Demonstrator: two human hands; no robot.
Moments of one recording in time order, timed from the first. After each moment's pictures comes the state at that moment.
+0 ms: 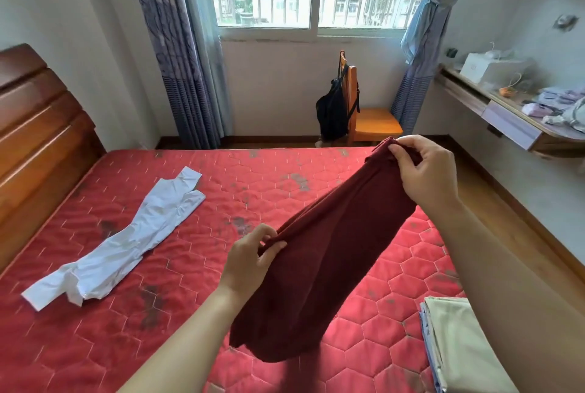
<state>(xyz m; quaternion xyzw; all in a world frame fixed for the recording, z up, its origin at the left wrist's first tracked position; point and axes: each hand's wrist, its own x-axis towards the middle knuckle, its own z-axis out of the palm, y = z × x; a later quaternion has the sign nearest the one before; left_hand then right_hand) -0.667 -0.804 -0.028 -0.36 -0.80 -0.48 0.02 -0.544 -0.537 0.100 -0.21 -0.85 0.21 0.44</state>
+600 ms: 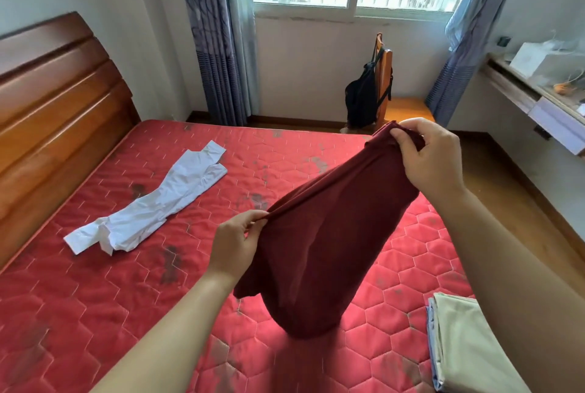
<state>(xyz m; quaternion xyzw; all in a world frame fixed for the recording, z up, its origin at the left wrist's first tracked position) -0.644 -0.838 -0.020 -0.28 -0.82 -0.49 0.08 -0.549 -0.553 0.102 -0.15 -0.87 0.22 0.42</state>
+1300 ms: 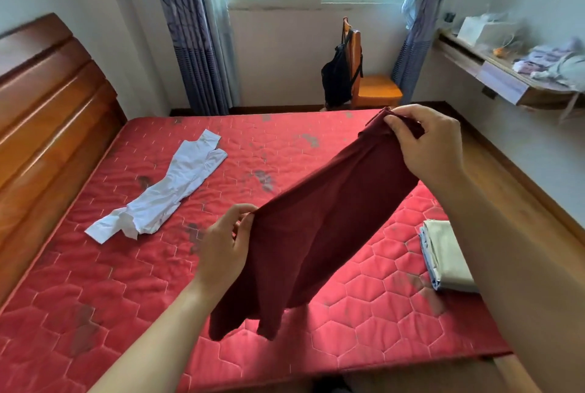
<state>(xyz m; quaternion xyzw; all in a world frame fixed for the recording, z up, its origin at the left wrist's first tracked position) -0.566 -1.039 -0.006 -0.37 -0.78 -0.50 0.07 -0.441 -0.749 0.114 -0.17 -0.85 0.18 0.46</state>
